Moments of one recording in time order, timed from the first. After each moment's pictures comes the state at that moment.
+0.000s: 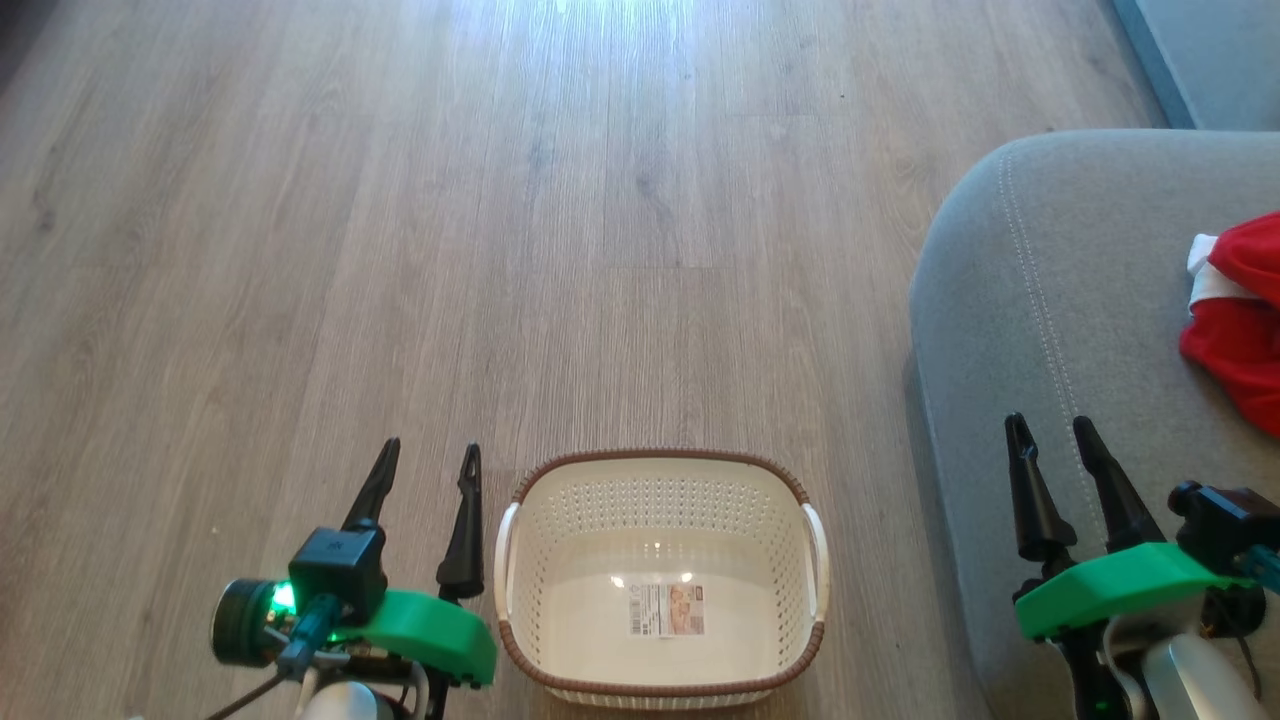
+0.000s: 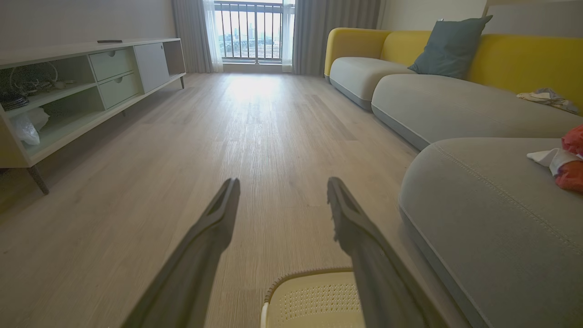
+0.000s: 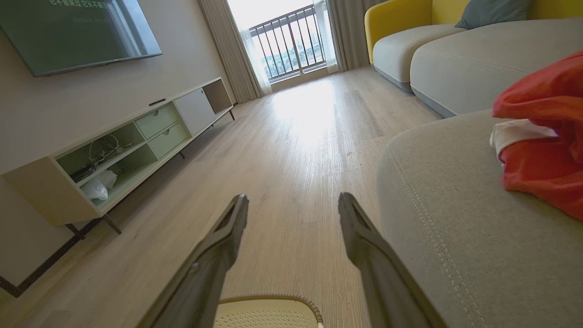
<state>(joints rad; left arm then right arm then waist) -0.01 0.05 -0.24 0.14 -0.17 0.13 -0.26 -0.05 -0.19 0.07 0.27 0.53 0.12 -0.25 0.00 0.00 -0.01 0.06</state>
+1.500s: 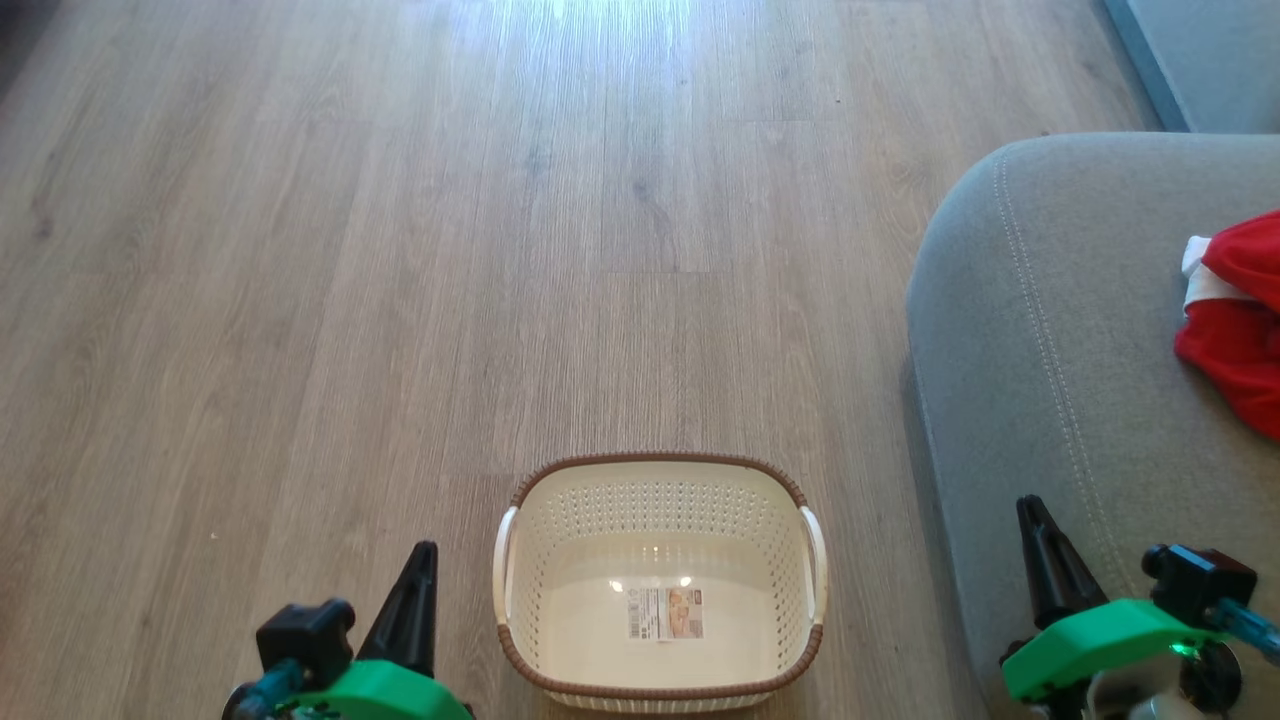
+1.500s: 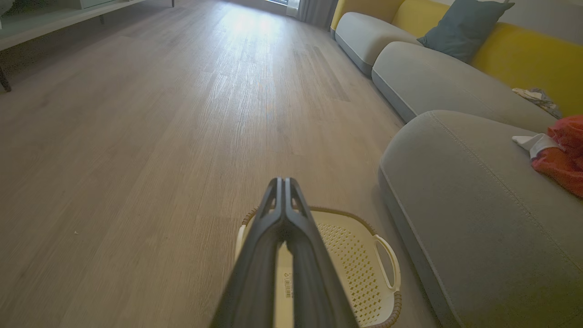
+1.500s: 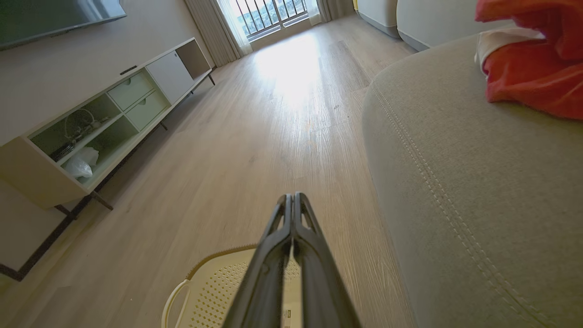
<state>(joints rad) 0.08 0.05 -0.19 0.24 -0.34 0.02 -0.25 0.01 -0.17 0.09 0.37 0.55 0.12 -0.24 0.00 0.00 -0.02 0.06</state>
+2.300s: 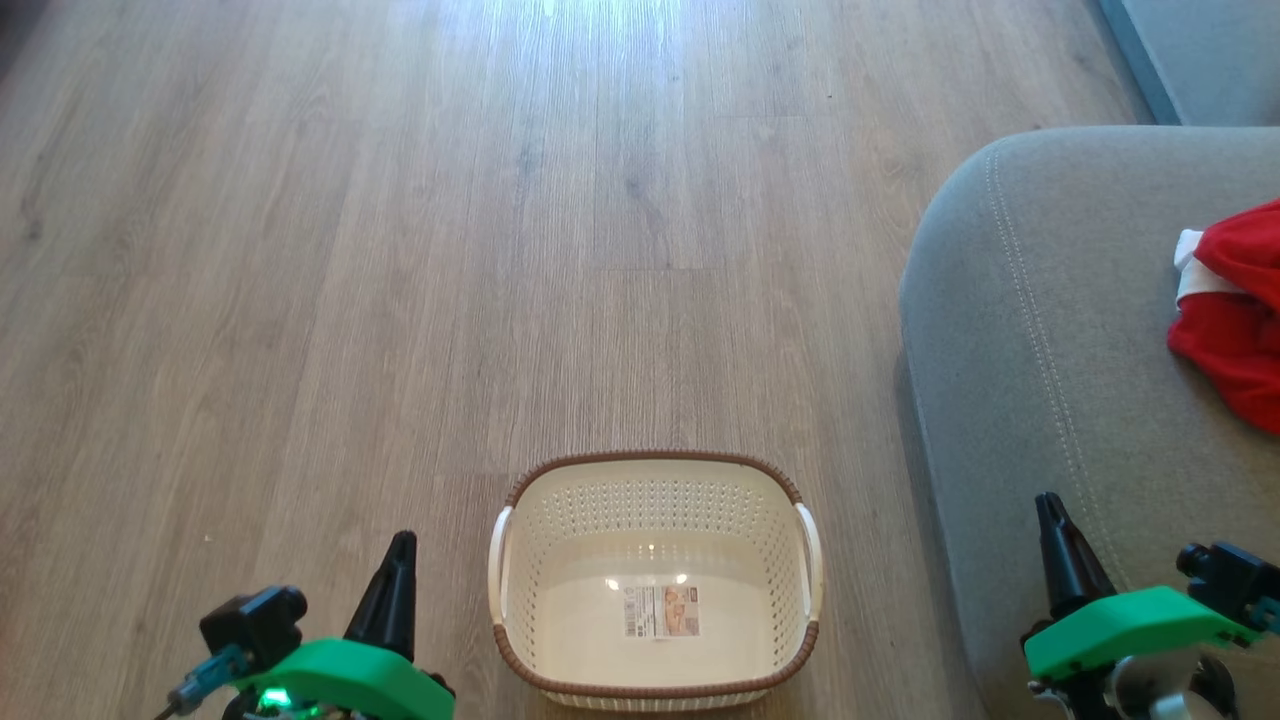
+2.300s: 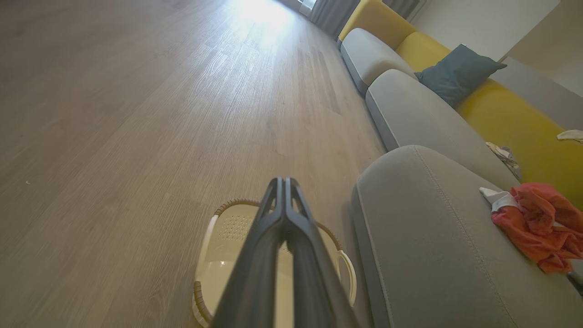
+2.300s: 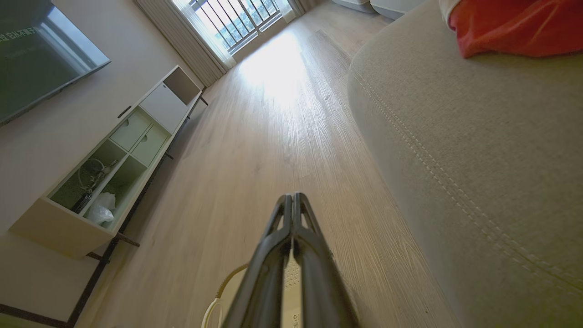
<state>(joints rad) 0.06 0.06 -0.16 0.25 -0.60 -0.01 -0.18 0.01 -0.16 0.04 0.36 0.76 0.12 -0.17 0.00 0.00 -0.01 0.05</state>
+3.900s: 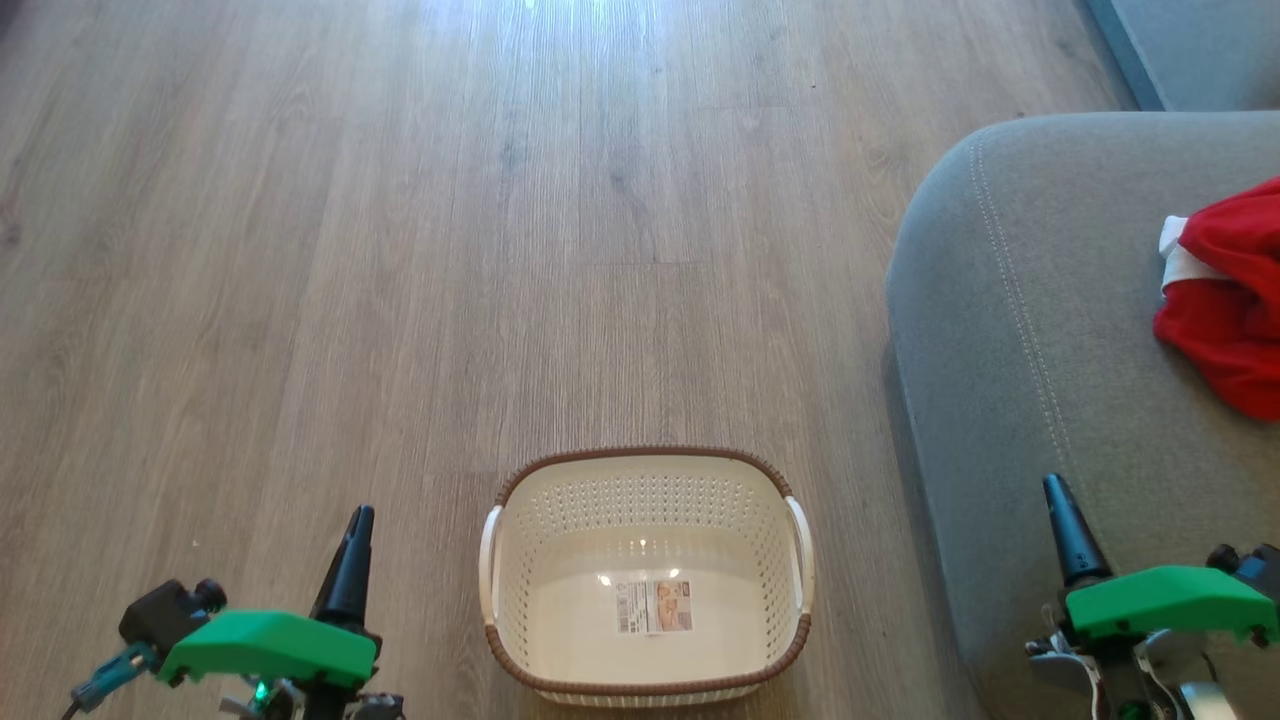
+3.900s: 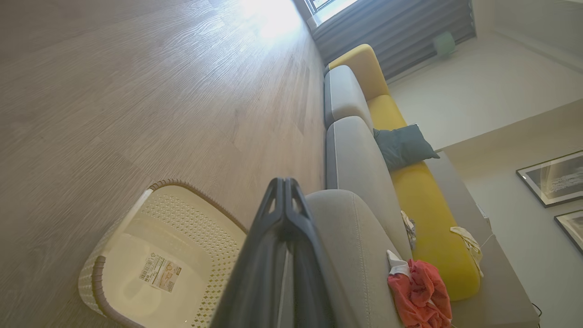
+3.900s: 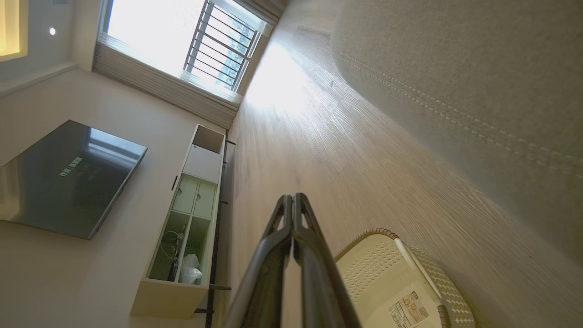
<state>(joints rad) 0.01 0.06 -0.06 0.26 -1.10 -0.06 -0.05 -0.01 -0.10 -0.04 0.32 1.17 0.12 -0.03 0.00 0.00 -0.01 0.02</state>
